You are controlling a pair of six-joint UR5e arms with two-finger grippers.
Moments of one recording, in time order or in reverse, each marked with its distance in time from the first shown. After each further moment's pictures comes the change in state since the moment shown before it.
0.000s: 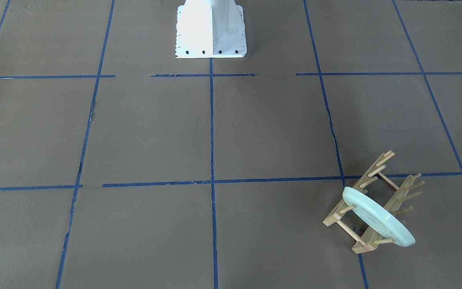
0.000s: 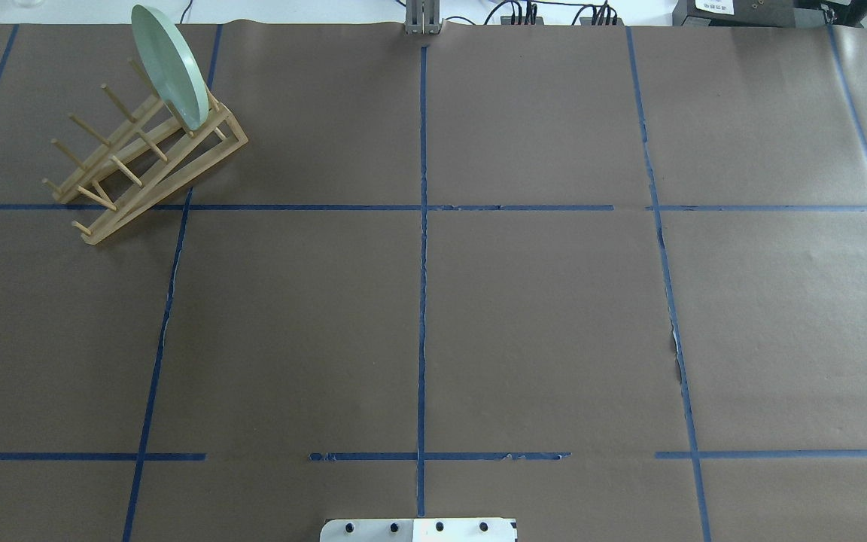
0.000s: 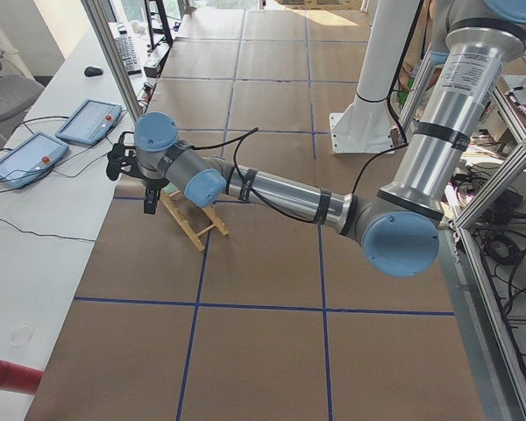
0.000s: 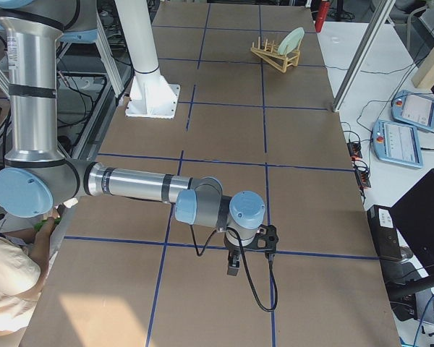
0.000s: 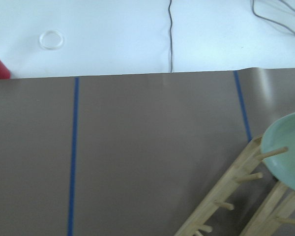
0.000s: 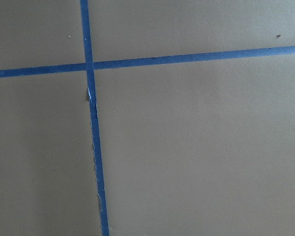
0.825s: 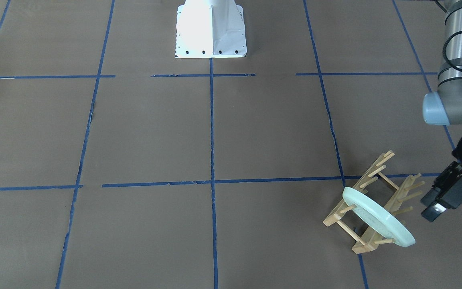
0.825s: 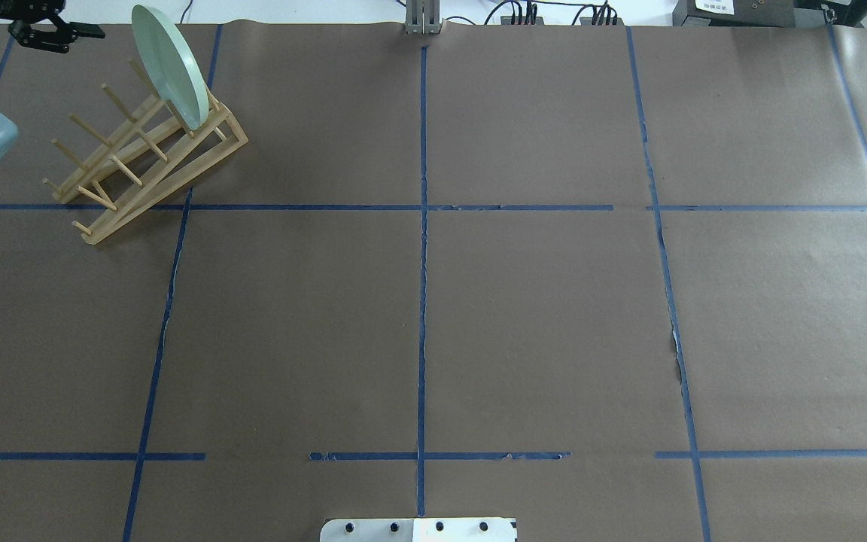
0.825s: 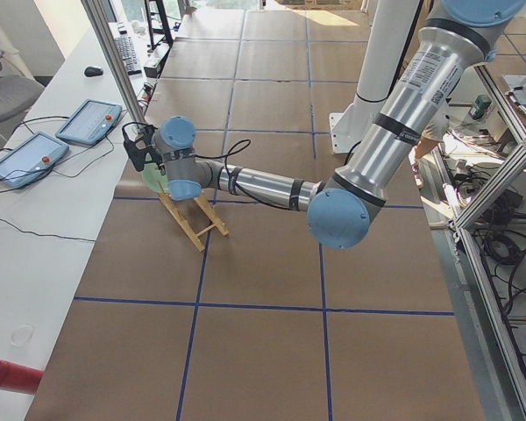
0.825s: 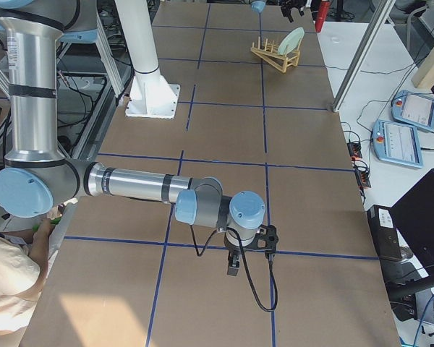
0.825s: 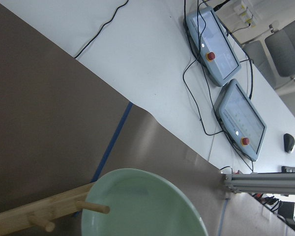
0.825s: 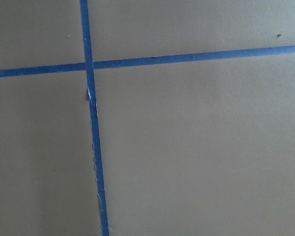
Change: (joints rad) left arm 0.264 -0.168 0.256 -0.669 0.348 -1.151; right arm 0.000 0.000 0.000 0.000 0.000 0.000
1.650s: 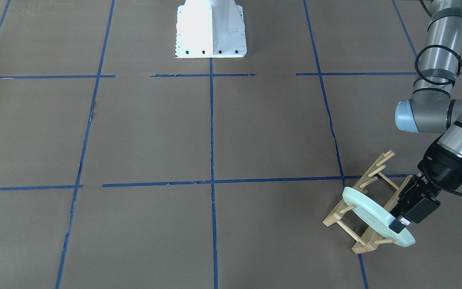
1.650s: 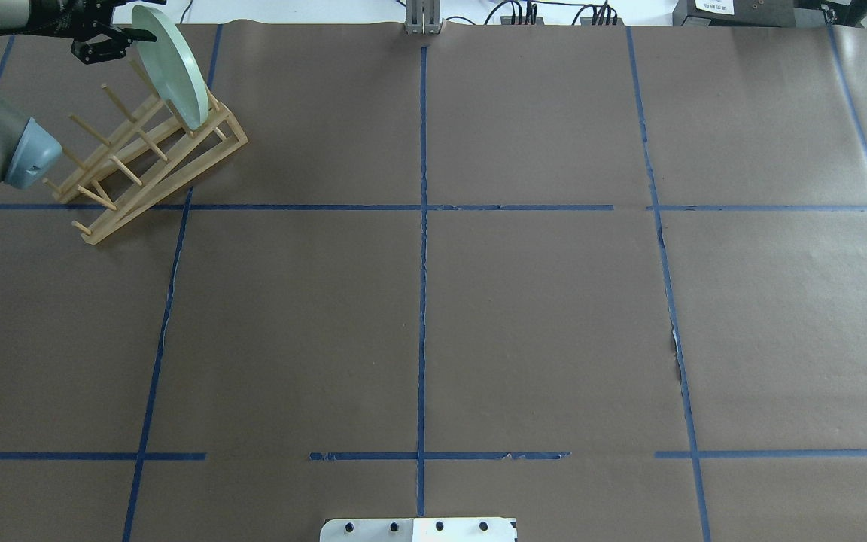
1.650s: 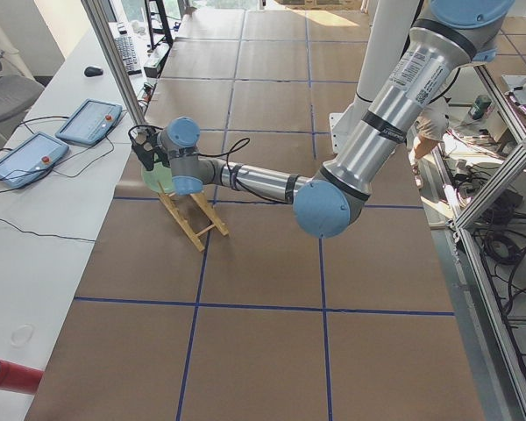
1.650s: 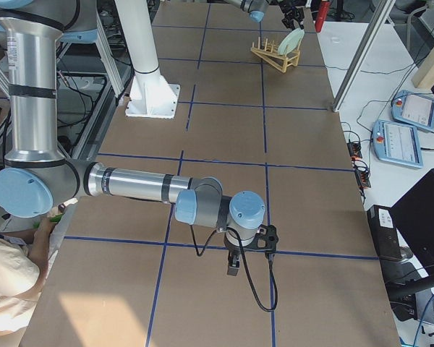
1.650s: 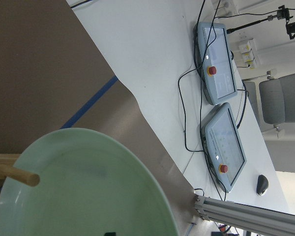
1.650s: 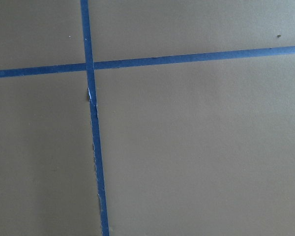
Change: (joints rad) left arm 0.046 -0.030 0.046 -0.015 0.051 -0.082; right arm 0.000 0.000 0.001 0.000 0.000 0.000
